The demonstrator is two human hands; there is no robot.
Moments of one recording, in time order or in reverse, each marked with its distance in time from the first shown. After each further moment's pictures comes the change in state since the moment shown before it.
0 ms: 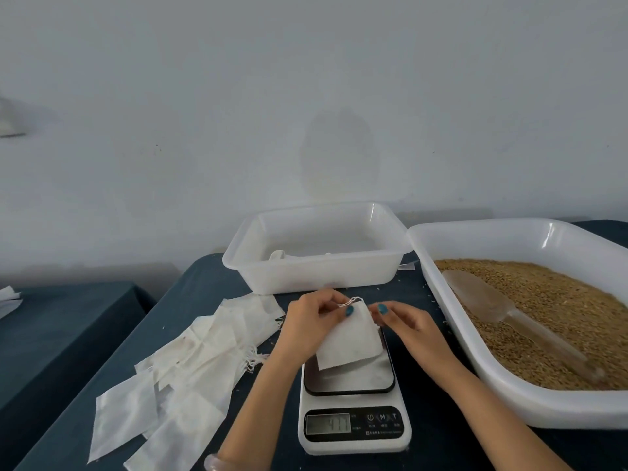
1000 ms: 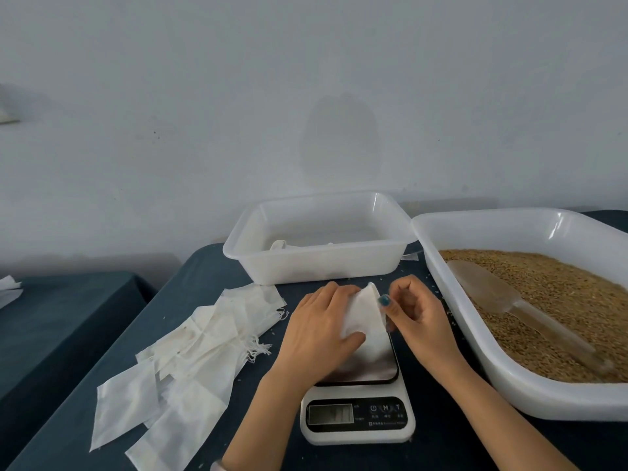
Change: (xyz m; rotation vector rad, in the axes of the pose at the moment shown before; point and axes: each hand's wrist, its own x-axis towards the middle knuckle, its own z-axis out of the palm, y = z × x) left_hand -0.024 -0.007 0.014 0.559 0.126 0.423; right_hand -0.004 -0.008 0.009 -0.011 0.146 -0.250
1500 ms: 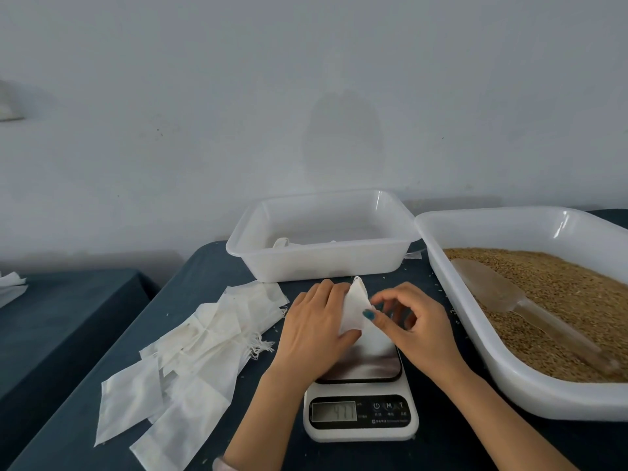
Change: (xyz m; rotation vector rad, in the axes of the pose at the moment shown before) left_hand -0.001 -0.006 0.000 0.170 0.006 -0.031; right_hand -0.005 -0.004 0.003 -0.330 -0.016 -0.191
